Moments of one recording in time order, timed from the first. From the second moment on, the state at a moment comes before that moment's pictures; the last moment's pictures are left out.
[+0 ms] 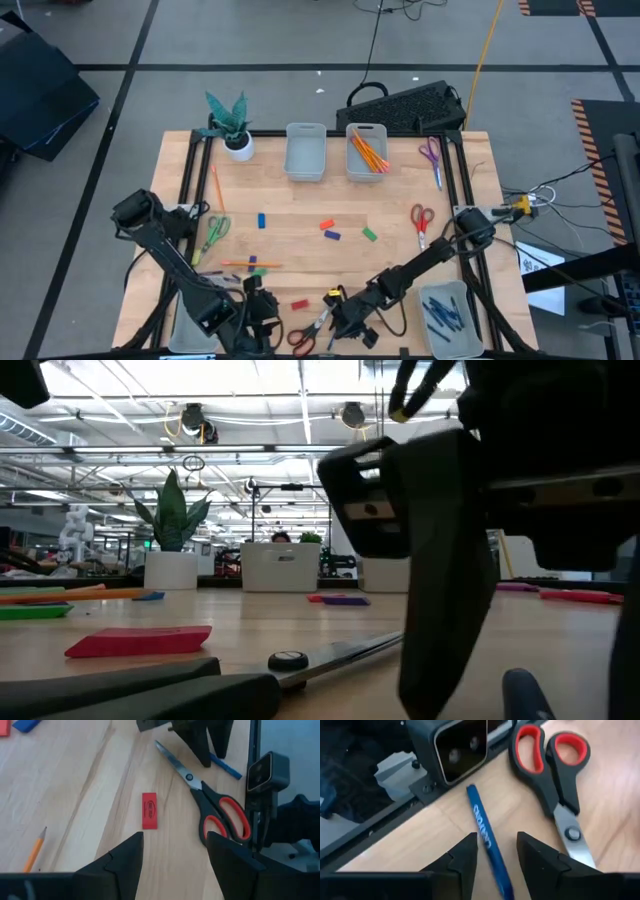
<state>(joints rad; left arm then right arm) -0.85 1.77 1.29 -0.63 -0.50 -0.99 0.56 2.12 1.13 0.30 -0.16 -0.17</state>
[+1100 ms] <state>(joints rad) -0.77 1.64 1.29 -0.69 -0.74 -0.80 0.78 1.54 1.22 -0.76 0.04 0.55</state>
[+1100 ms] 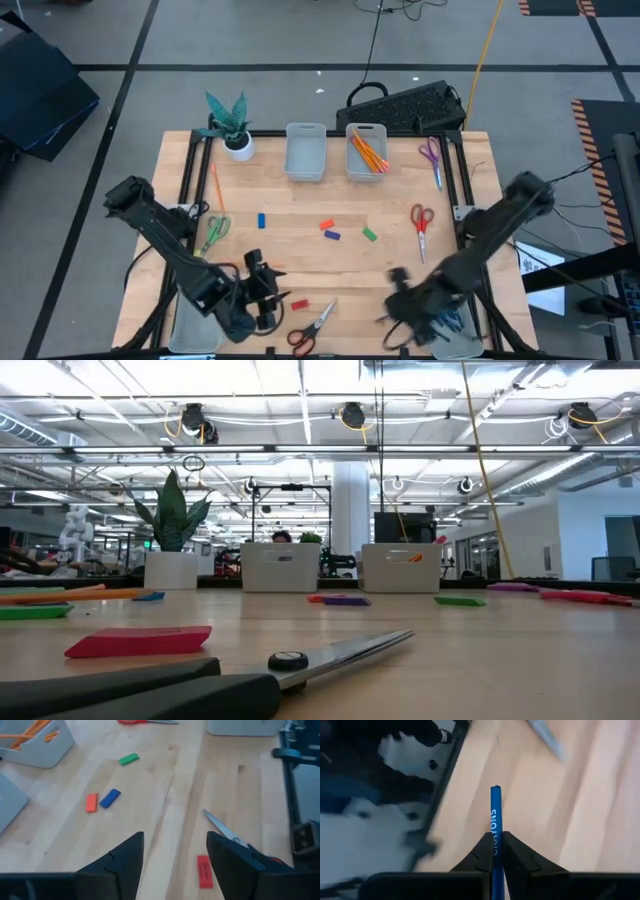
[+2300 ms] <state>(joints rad) -0.67 1.64 1.29 -0.68 -0.67 -0.74 0.83 1.11 0.93 -1.20 0.41 1.51</state>
